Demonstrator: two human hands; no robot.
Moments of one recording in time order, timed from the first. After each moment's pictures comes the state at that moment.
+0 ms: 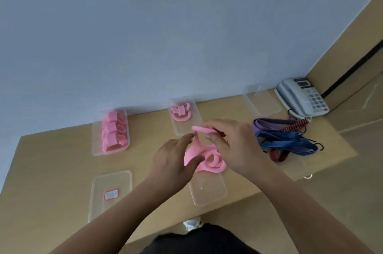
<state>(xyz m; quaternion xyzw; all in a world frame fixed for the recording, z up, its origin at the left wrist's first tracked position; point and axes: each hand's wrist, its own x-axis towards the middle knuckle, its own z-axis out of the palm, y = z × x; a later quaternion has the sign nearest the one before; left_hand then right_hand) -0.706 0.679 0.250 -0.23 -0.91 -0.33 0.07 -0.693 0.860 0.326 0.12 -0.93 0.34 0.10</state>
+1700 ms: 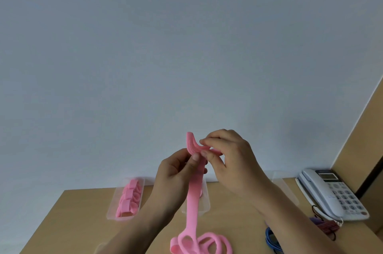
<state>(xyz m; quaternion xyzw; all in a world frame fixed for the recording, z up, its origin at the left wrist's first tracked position) -0.714 0.732 0.414 -0.11 -0.69 -0.71 0.09 -0.736 0.893 0.455 0.29 -0.86 0.31 0.30</state>
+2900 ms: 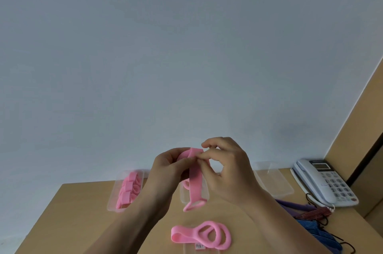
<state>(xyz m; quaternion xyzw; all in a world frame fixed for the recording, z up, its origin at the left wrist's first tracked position) -0.710 0.710 0.406 -0.04 -0.66 -0.75 -0.01 -0.725 0.881 0.412 0.27 -0.84 0.33 0.34</state>
